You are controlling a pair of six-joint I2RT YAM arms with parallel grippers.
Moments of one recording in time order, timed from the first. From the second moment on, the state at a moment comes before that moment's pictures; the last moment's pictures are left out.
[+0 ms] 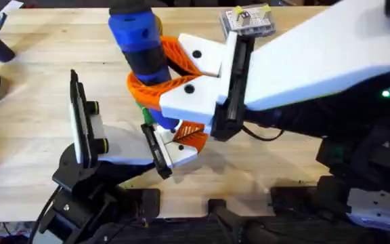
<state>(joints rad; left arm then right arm) -0.51 0.00 0.01 -0.05 0.63 -0.11 0.99 1.01 0.72 0.42 -0.33 -0.03</state>
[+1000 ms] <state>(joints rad) -0.51 0.00 0.01 -0.05 0.63 -0.11 0.99 1.01 0.72 0.43 -0.33 -0.03</state>
